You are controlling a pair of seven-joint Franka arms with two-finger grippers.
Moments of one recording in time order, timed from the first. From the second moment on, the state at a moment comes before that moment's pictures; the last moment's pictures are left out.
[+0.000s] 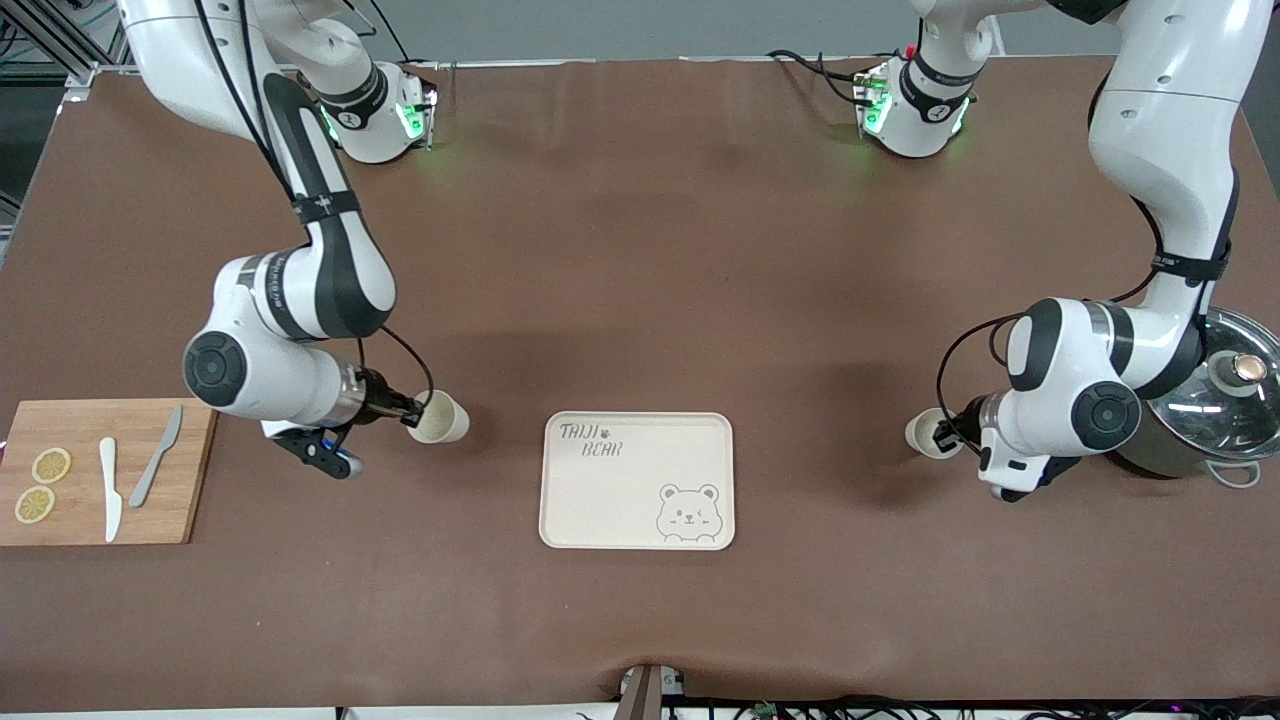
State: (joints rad) left arm 0.13 0.62 -0.25 -1.69 0.14 2.08 -0.70; right arm 0.41 0.44 -0.25 -1.80 0.34 2.07 0.43
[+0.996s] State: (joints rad) left arm 0.13 0.47 -0.25 -1.67 0.14 2.09 -0.65; right arm 0.21 0.32 -0.37 -2.13 0.20 2.27 -0.04
